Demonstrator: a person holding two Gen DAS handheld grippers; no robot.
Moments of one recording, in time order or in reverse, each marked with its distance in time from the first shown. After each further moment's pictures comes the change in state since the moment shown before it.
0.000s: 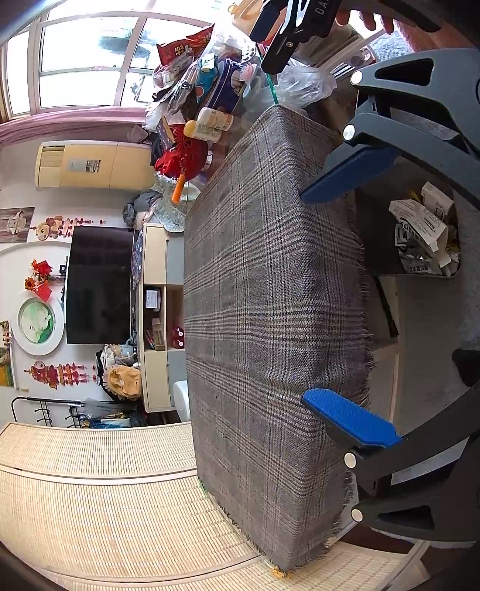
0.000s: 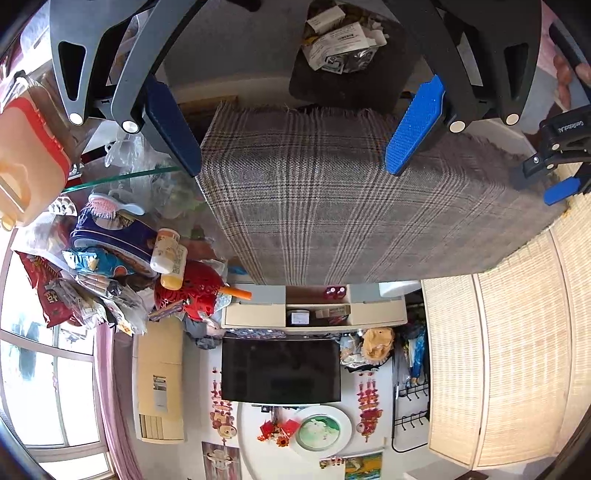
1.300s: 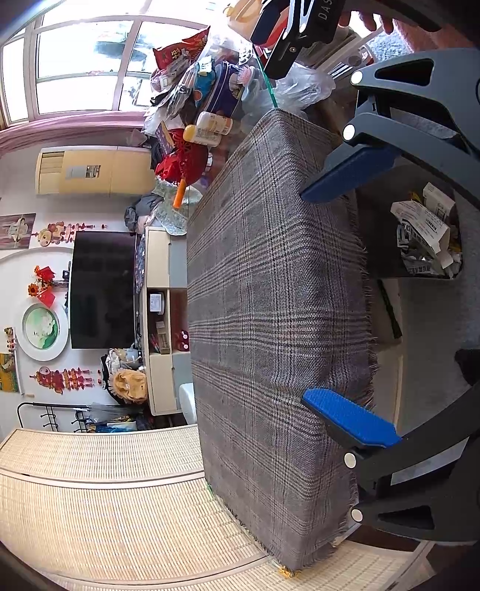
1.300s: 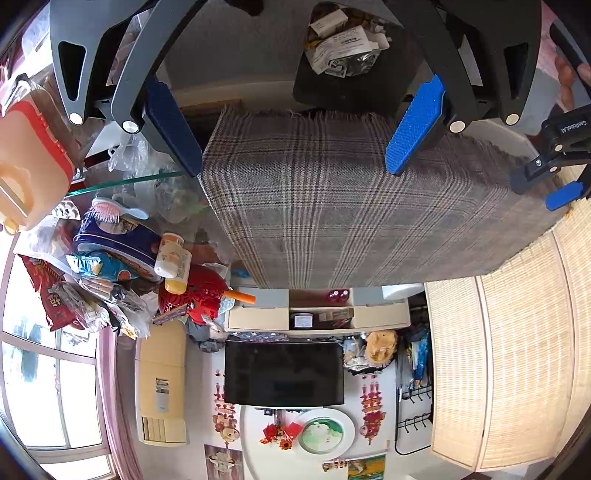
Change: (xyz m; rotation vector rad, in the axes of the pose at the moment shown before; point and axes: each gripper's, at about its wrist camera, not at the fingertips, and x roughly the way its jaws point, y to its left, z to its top) left arm -0.003 -0.008 0.004 0.020 -0.014 -0.003; right arm -0.001 -0.003 -0.002 0.006 0.012 -0.012
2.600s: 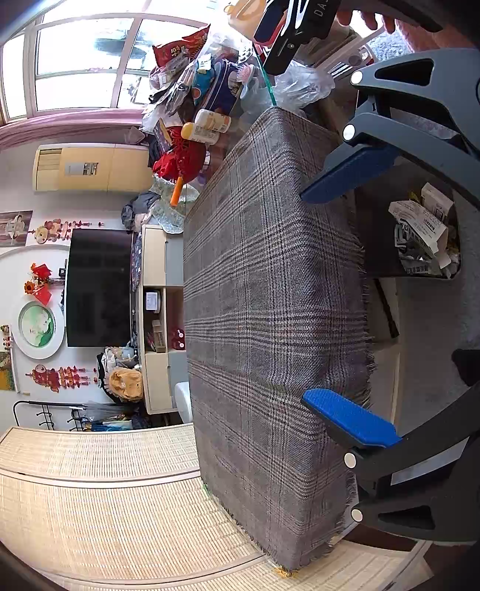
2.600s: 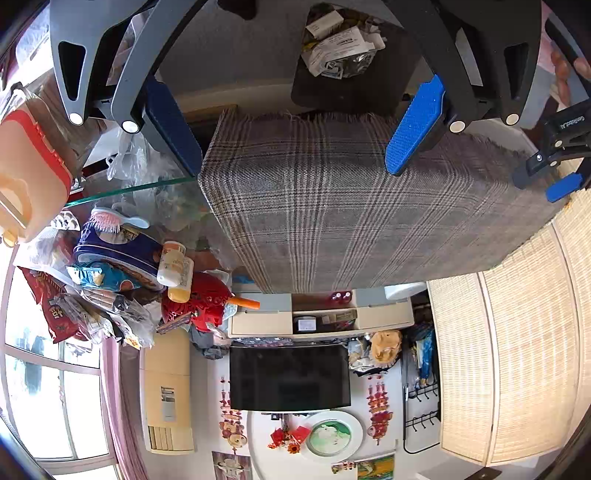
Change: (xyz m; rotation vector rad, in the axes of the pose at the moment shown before) left arm 0.003 0.003 -0.001 -0.012 0.016 0.002; right arm 0.003 -0.007 0.000 0.037 0.017 0.002
